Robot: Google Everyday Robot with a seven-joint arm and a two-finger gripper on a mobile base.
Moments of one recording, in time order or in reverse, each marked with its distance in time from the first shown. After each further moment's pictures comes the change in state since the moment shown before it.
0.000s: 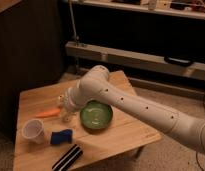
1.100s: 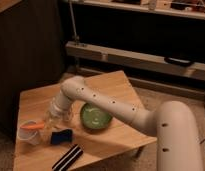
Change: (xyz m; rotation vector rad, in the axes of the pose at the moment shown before) arm 0.037 0.001 0.136 0.383 0.120 0.005
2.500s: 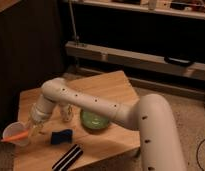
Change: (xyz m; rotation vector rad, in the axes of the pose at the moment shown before) arm 0.054 -0.003 0.049 0.110 0.017 -0.149
